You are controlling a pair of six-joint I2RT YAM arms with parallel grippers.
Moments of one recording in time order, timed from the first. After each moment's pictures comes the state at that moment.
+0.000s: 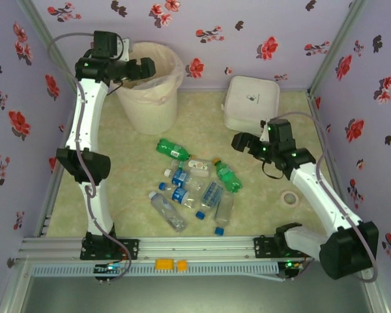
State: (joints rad) left arm -0.18 2.09 2.55 -1.13 0.24 -0.26; right arm 0.30 1.10 0.90 -0.53 -0.28 0.59
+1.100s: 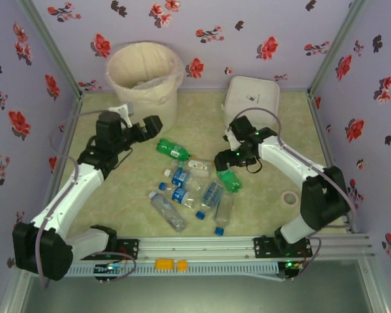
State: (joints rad) left arm -0.36 1.14 0.92 -0.17 0.21 -0.66; right arm 0.50 1.56 1.15 -0.86 -0.19 0.19
